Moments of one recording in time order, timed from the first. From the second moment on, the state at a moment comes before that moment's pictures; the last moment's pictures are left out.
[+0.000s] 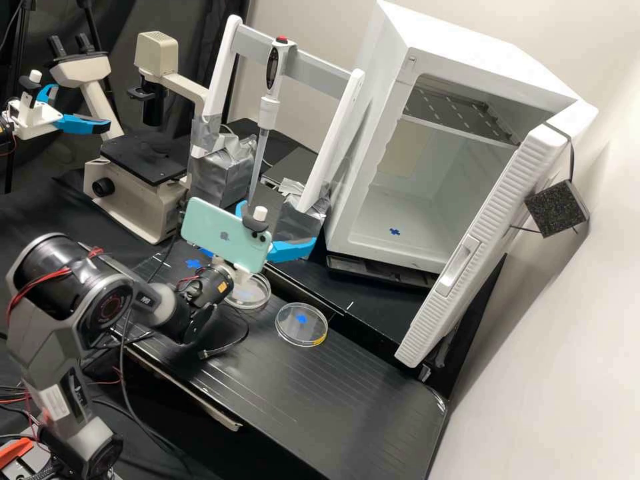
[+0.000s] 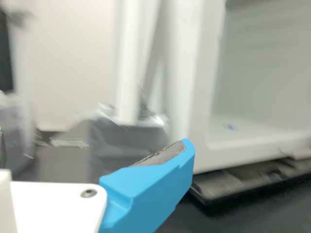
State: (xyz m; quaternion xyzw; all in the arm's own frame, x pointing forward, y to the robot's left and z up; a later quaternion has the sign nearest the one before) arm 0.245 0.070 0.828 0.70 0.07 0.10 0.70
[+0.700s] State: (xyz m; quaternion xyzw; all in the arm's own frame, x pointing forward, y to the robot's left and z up) arm 0.232 0.070 0.776 0.67 0.14 0.06 0.72
